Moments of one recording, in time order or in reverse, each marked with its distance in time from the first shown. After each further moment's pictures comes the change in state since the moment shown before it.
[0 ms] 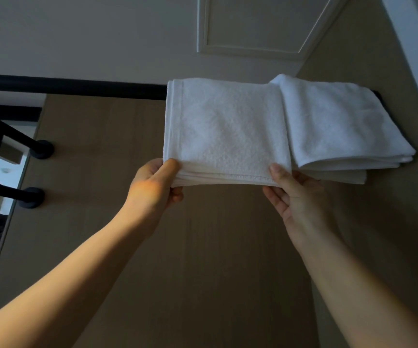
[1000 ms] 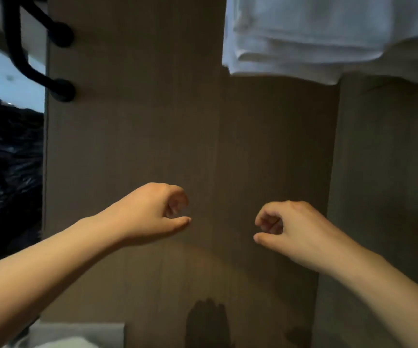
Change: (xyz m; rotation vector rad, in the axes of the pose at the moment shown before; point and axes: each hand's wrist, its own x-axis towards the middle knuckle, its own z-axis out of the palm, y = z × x) left_hand -0.150 -0.051 -0.111 1.162 -0.581 -0.154; right_hand -0.143 0.073 -0.053 -1.729 -0.770 0.086
